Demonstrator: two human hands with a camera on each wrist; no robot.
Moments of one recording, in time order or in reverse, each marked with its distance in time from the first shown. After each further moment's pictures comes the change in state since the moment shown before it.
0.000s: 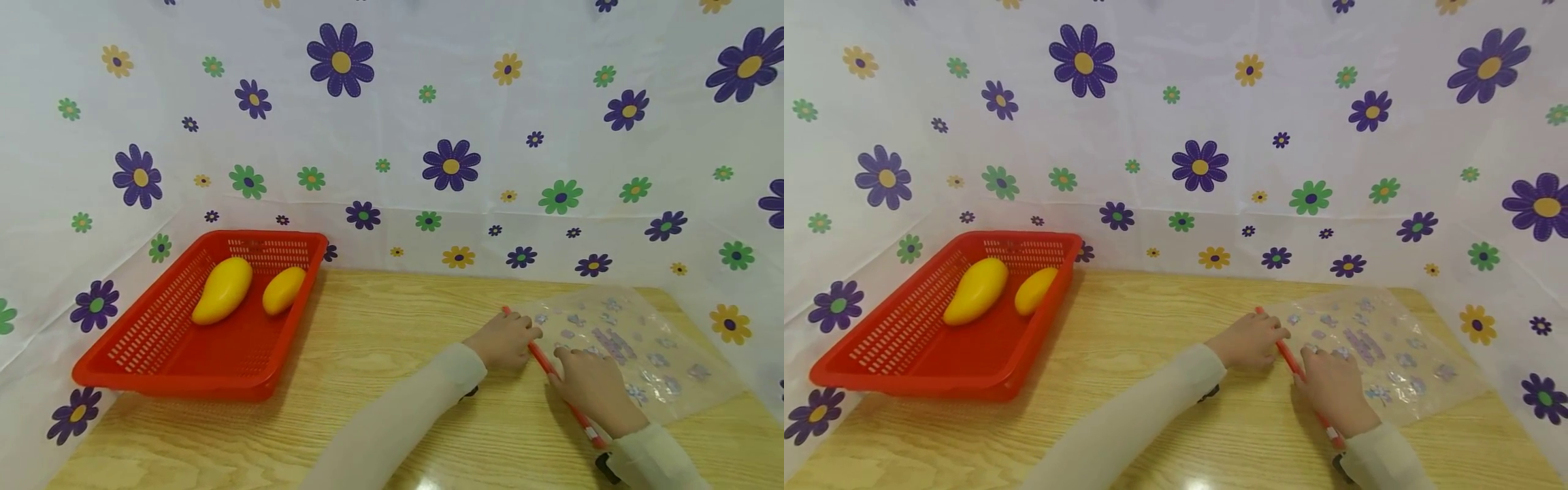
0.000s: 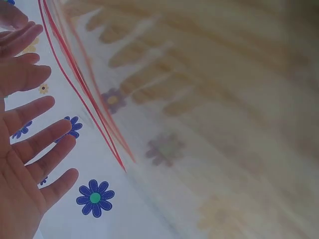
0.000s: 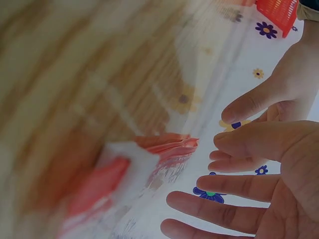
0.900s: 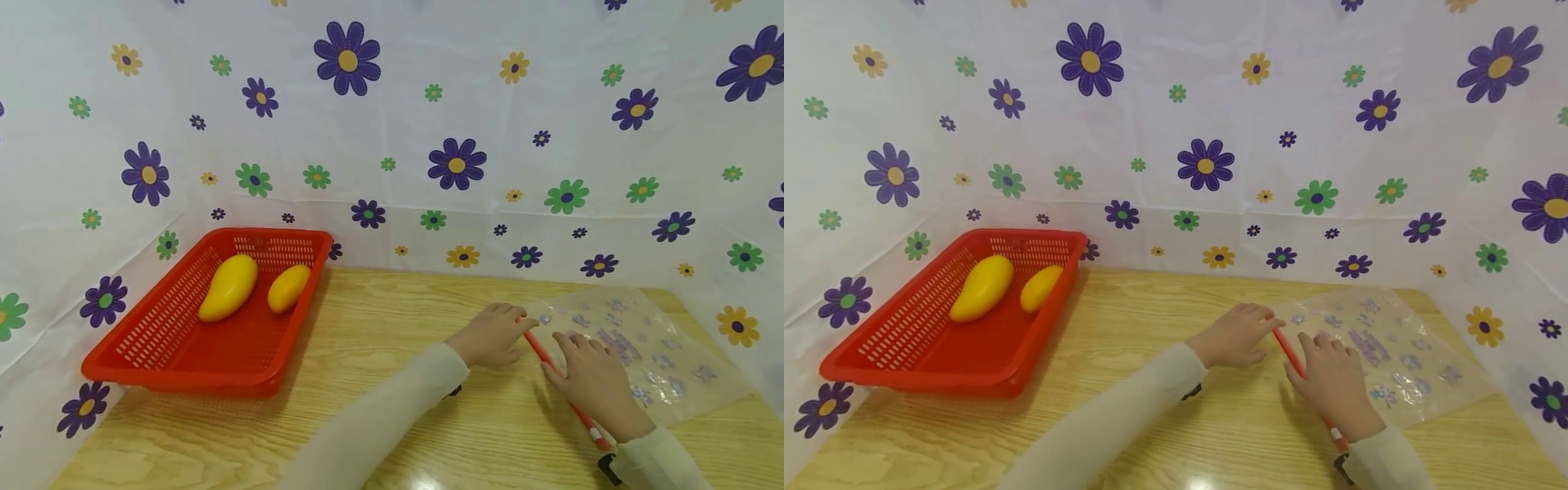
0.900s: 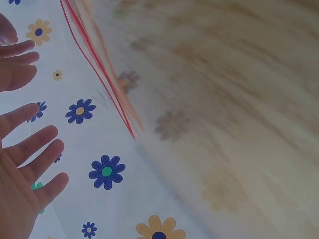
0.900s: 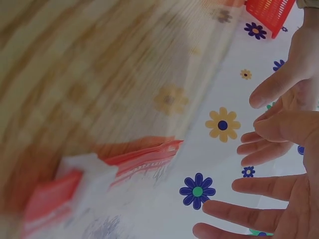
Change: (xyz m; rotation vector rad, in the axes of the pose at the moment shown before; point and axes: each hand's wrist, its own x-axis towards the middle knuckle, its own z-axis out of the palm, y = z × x) left_hand -0.033 -0.016 -0.015 0.004 0.120 0.028; right_hand -0.005 -0.011 -0.005 -0.046 0.221 -0.030
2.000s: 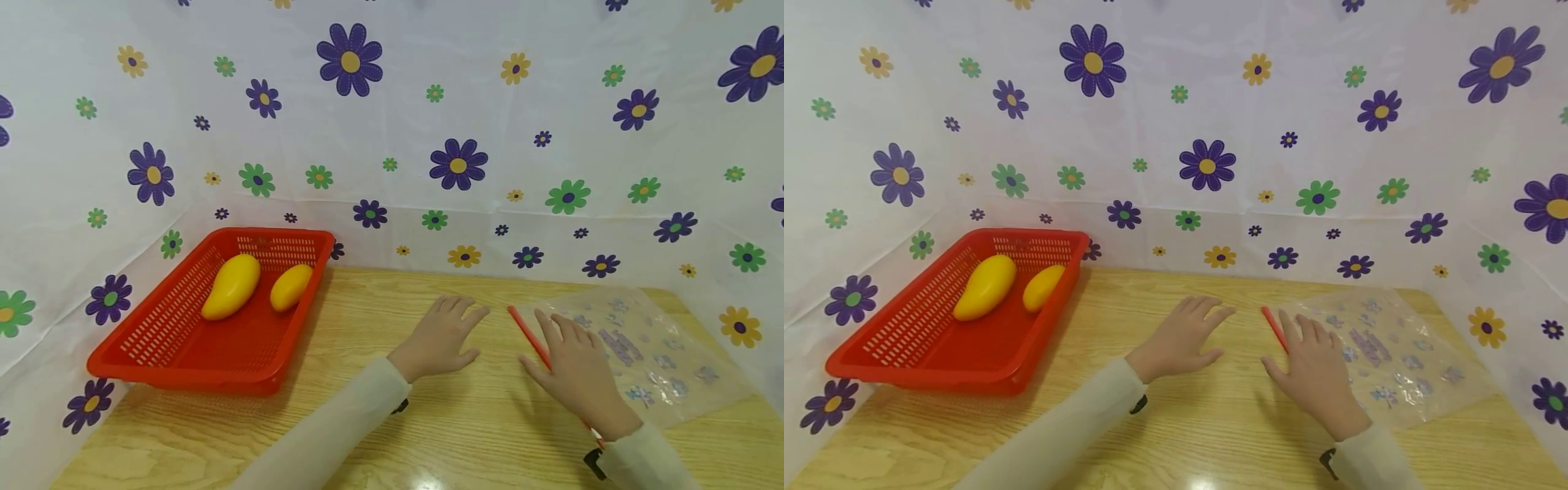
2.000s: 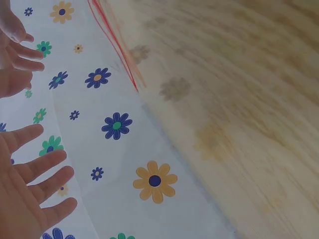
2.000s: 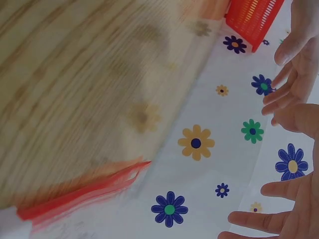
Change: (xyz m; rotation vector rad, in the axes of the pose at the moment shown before) left_hand -0.081 -0.028 -0.012 -0.010 0.190 -0.143; right_hand 0.008 -0.022 -0.008 0.086 0.144 -0.082
